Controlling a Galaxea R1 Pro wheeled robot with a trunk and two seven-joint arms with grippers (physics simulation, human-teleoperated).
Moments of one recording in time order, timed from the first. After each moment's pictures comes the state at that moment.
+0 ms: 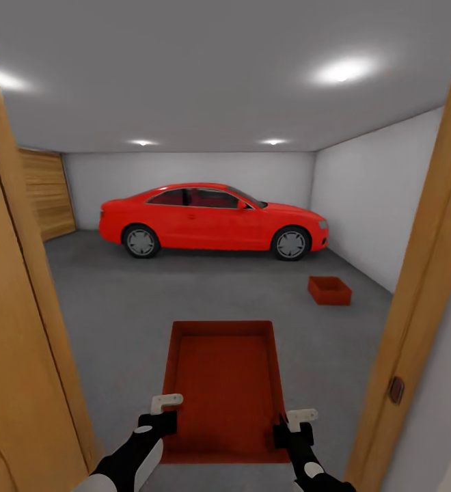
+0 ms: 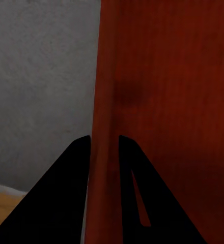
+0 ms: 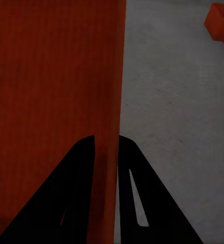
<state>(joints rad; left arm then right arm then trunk) -0.54 -0.09 -0.16 -0.37 0.21 0.06 0.21 -0.54 0.08 0.45 -0.12 -0.29 -0.43 -0.18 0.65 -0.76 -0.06</state>
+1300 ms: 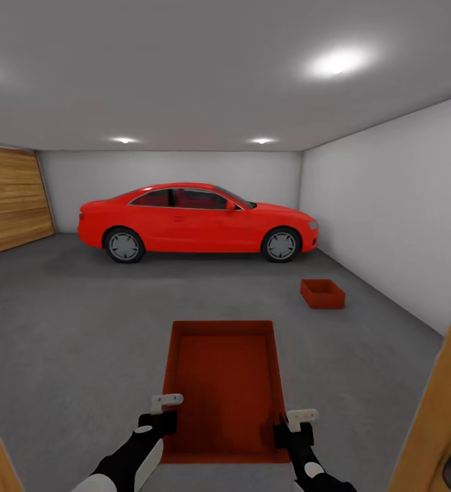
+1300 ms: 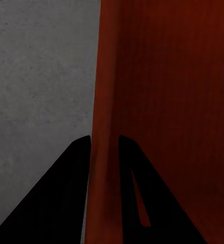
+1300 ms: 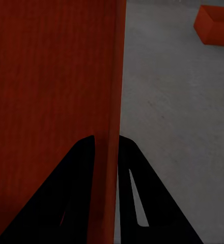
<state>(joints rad) -0.54 -0.09 -0.16 -0.37 0.20 0.06 0.21 -0.54 0.08 0.45 -0.12 -0.29 -0.44 -0.18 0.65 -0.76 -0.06</state>
